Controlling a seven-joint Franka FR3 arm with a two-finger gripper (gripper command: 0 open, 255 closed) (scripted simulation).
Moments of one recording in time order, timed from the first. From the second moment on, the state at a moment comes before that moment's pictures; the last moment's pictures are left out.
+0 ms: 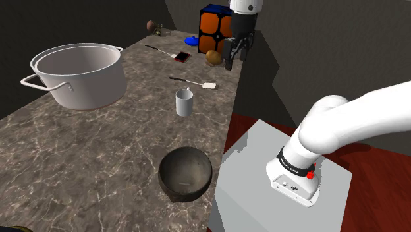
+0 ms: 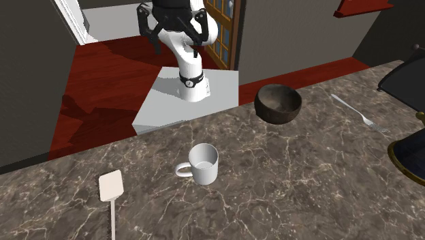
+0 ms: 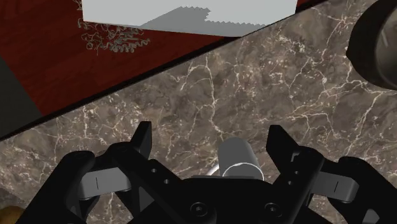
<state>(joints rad) 0.00 -0.68 0.14 -2.34 0.04 1.63 0.07</state>
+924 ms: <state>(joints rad) -0.02 -0.28 0.32 -2.33 0.04 2.09 0.35</state>
